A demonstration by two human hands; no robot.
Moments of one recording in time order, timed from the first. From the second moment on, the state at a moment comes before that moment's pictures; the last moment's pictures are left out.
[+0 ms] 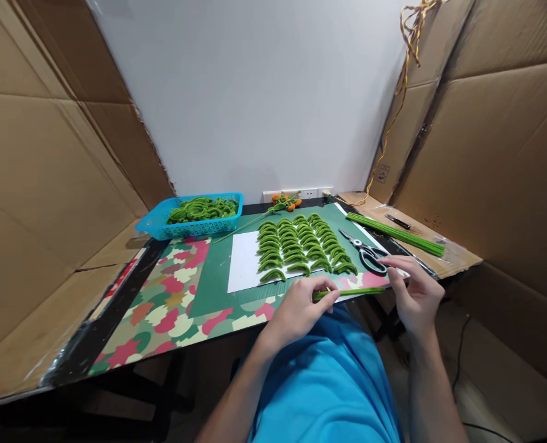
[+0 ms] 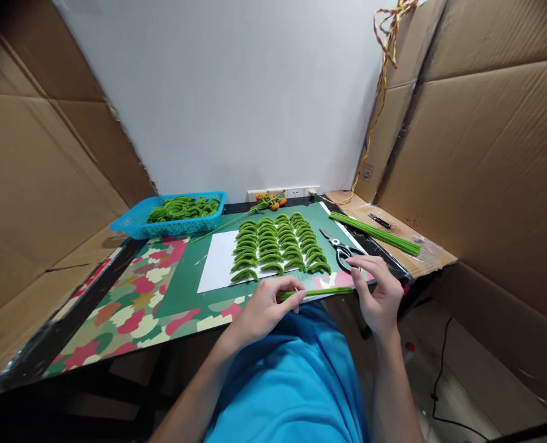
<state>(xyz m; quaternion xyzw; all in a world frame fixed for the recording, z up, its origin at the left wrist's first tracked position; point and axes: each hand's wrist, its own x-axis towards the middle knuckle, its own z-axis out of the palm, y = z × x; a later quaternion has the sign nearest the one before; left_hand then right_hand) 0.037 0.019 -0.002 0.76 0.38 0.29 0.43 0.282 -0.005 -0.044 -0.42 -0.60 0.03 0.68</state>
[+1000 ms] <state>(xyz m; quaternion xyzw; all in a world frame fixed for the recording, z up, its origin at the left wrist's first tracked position) 0.035 0.023 -0.012 0.68 0.34 0.31 0.57 0.290 -0.010 -0.046 -0.42 -0.45 0.05 0.79</state>
